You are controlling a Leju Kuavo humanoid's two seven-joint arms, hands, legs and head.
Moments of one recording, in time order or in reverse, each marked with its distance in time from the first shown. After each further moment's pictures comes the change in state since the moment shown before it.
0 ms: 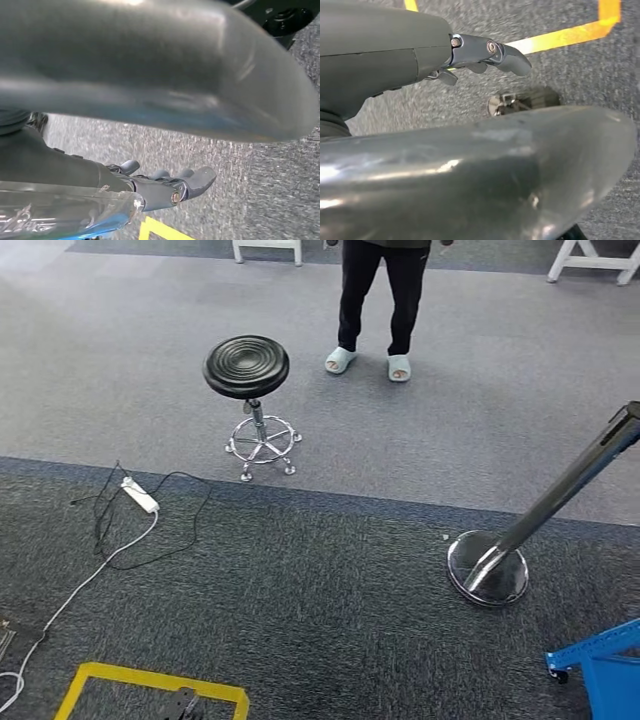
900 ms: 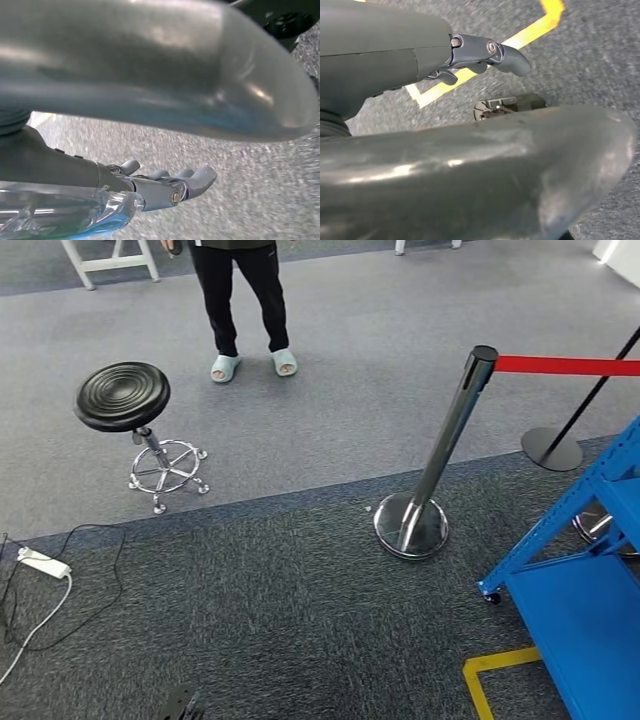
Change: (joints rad) left arm -0.001 -0.008 -0.003 0.000 0.029 0.017 -0.029; right arm -0.002 -0.006 -0.016 0.000 0.008 -0.002 0.029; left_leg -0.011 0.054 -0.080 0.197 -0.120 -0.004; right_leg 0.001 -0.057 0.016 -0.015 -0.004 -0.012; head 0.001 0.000
